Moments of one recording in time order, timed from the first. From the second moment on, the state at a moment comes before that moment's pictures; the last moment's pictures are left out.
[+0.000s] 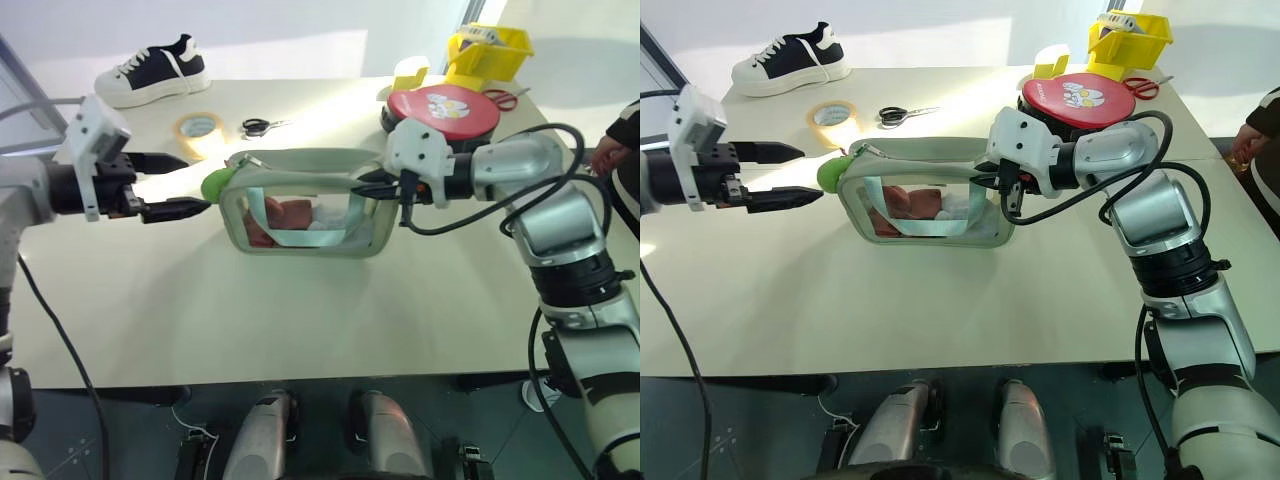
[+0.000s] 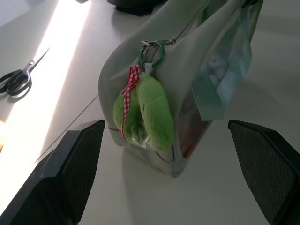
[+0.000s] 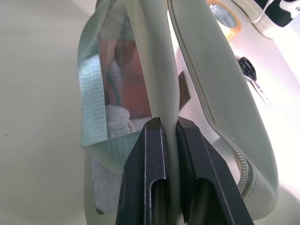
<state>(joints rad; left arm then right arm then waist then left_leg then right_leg) -0.64 1.02 0.13 -0.01 -0.52 0.69 -1.16 -0.92 -0.68 0.23 -0.04 0.12 0.47 1.11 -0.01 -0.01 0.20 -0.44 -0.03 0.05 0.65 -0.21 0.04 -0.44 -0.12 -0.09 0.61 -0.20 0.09</state>
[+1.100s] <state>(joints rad) -0.79 0.84 0.05 0.00 -0.52 0.71 -1.08 -0.90 -0.66 0.23 -0.05 0.10 0.46 1.09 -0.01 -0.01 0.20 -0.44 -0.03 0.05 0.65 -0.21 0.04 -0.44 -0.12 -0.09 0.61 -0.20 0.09</state>
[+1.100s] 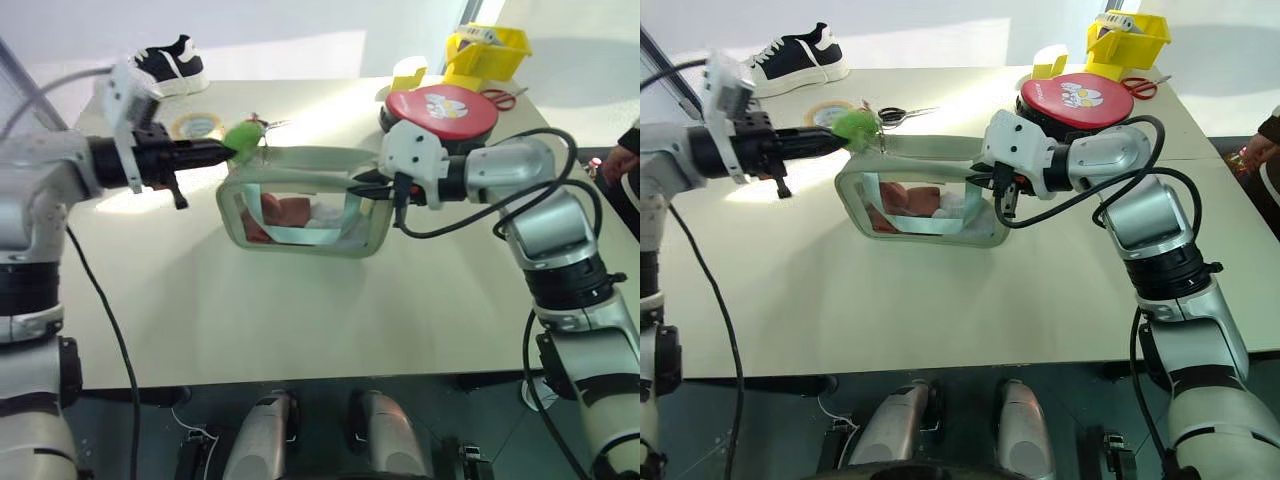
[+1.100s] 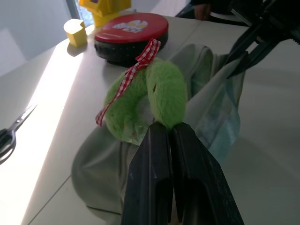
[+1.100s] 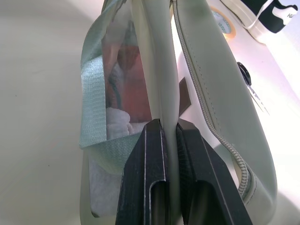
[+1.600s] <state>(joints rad) -0.80 0.95 0.03 0.07 -0.44 0.63 -1.14 -0.89 -0.66 0.23 -0.07 0.10 0.47 1.08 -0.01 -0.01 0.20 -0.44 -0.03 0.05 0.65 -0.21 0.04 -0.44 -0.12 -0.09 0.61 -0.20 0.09</state>
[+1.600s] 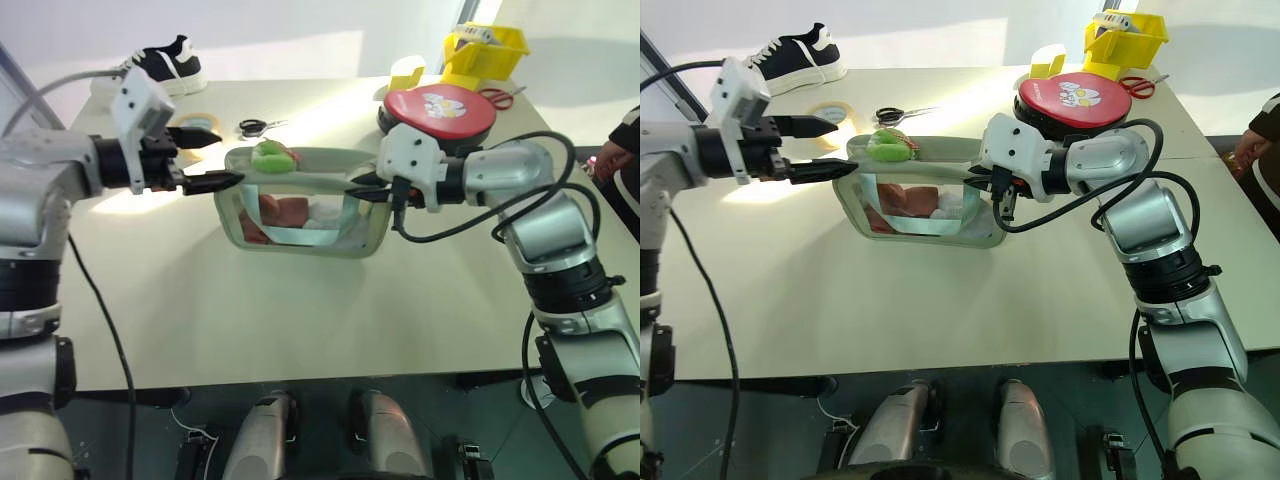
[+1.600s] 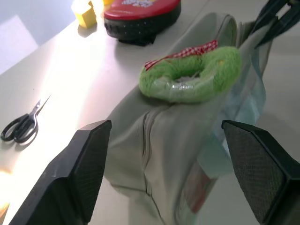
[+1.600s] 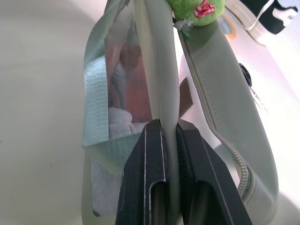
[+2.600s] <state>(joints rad) -0.68 0.89 0.03 0.03 -0.42 0.65 -1.10 -0.89 -0.64 0.23 -0.07 0.09 0.48 1.06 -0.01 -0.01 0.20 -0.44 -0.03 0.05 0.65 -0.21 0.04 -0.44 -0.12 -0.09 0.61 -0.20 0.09</state>
